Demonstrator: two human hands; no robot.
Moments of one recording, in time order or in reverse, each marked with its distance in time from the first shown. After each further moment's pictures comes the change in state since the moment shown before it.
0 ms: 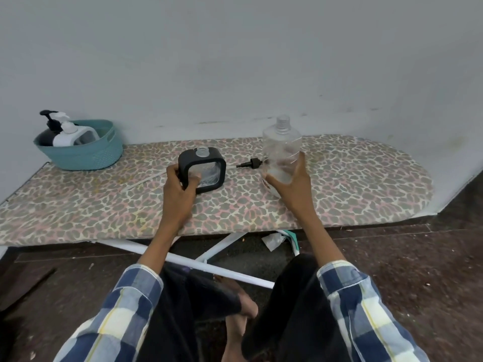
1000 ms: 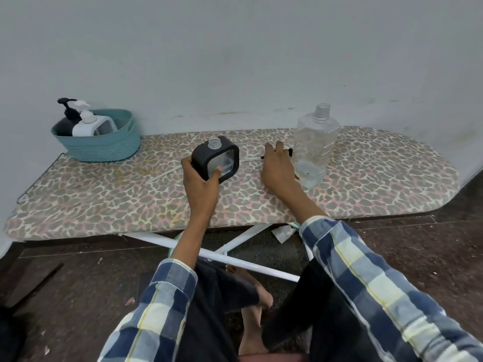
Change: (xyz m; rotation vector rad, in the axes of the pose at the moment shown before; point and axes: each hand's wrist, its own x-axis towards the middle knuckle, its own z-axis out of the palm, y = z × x) left_hand 0.006 -0.009 -0.010 -0.197 0.152 -0.017; right_hand 0.027 -0.042 0.111 -0.806 -0.165 -0.064
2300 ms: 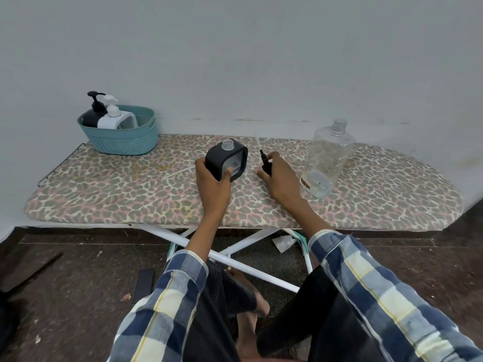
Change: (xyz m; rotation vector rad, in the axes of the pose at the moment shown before) left_hand 0.004 -0.010 -0.003 -0.012 0.082 -0.007; right_hand -0.023 -0.020 -0.003 0.280 0.021 -0.069
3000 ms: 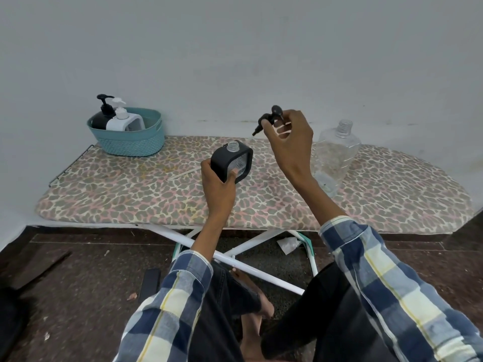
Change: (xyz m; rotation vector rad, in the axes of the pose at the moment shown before) left_hand 0.001 -0.002 0.001 -0.018 -0.020 -0.001; right_hand 0.014 -0.068 -0.061 0.493 0.396 -0.124
